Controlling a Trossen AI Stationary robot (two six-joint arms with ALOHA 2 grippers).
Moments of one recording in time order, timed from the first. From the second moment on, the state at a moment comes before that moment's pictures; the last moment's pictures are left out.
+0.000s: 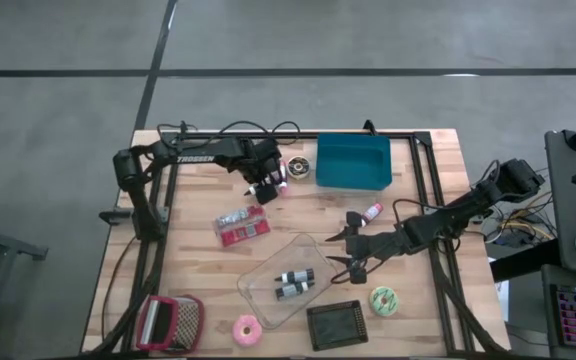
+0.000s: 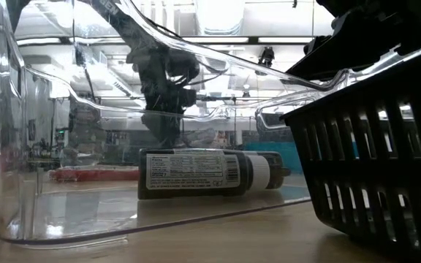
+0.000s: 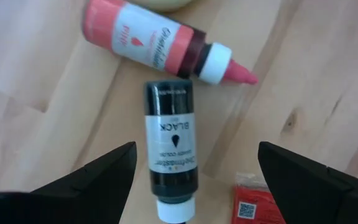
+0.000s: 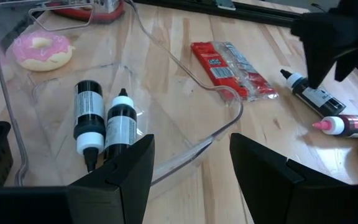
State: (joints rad) left arm 0.42 1.82 1.23 -0.69 0.02 -0.03; right arm 0.41 1.33 0.57 0.26 0.41 0.11
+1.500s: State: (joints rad) left arm 0.43 1.93 1.18 -0.57 0.03 0.02; right arm 0.41 1.33 0.59 0.27 0.41 0.06
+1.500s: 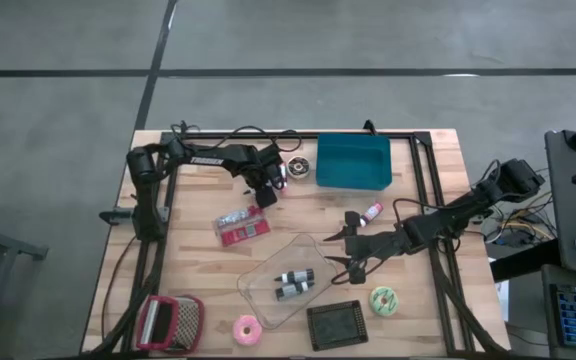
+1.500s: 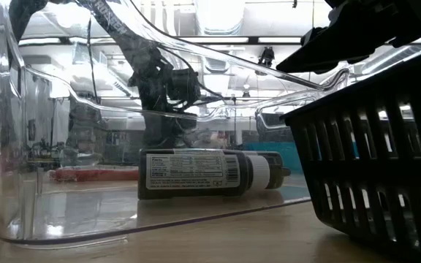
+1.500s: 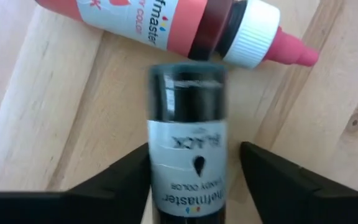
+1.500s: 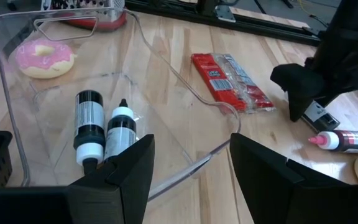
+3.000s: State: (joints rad) left arm 0.36 1.69 1.16 -0.56 0.01 0.06; right arm 0.41 1.33 0.58 0.27 0.41 0.07
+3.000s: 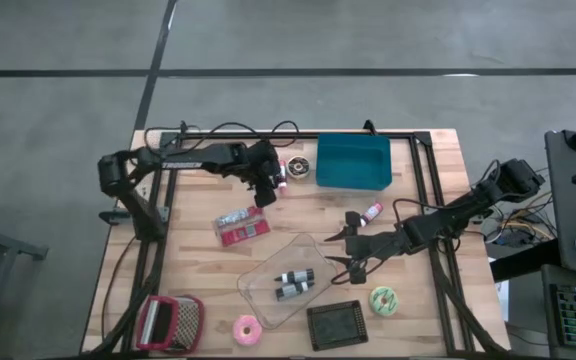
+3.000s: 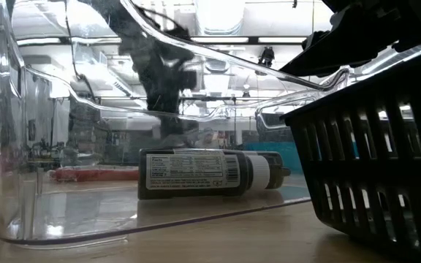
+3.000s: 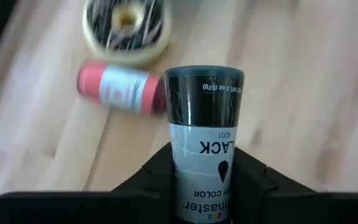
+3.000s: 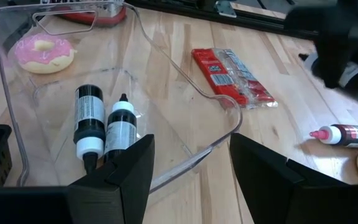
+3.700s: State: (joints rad) left arm 0.12 1.35 0.76 0.13 0.04 -0.01; right arm 0.41 1.33 0.57 0.33 0.41 0.04
